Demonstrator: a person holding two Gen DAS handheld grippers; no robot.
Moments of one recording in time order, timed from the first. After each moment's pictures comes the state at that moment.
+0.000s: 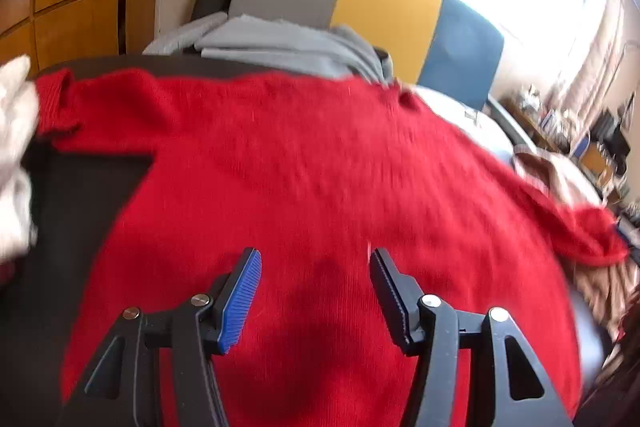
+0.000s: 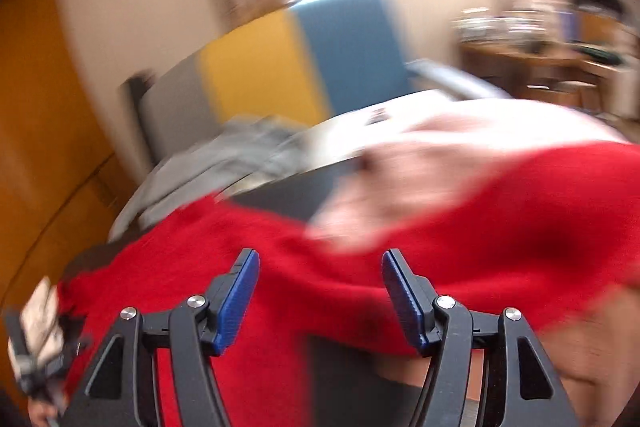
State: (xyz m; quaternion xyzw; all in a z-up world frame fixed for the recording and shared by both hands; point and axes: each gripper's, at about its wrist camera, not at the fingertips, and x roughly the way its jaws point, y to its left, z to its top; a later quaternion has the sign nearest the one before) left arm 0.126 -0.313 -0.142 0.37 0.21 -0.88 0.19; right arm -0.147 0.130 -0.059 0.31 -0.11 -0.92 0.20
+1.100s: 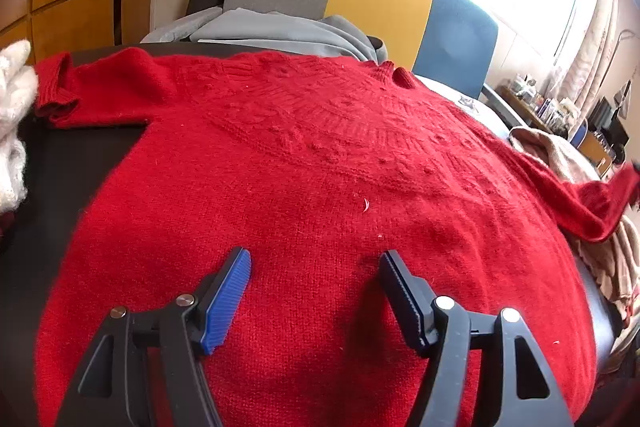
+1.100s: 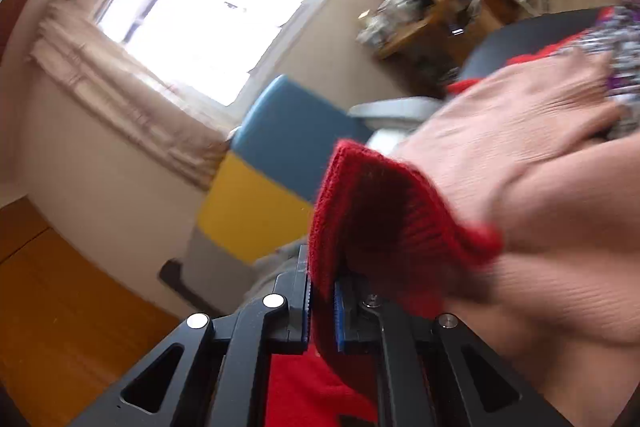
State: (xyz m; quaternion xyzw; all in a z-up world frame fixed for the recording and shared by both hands) left arm 0.137 -0.302 -0.159 0.35 0.22 -0.89 0.19; right arm -0.206 0.231 -0.038 0.26 -0.42 -0.84 0.23
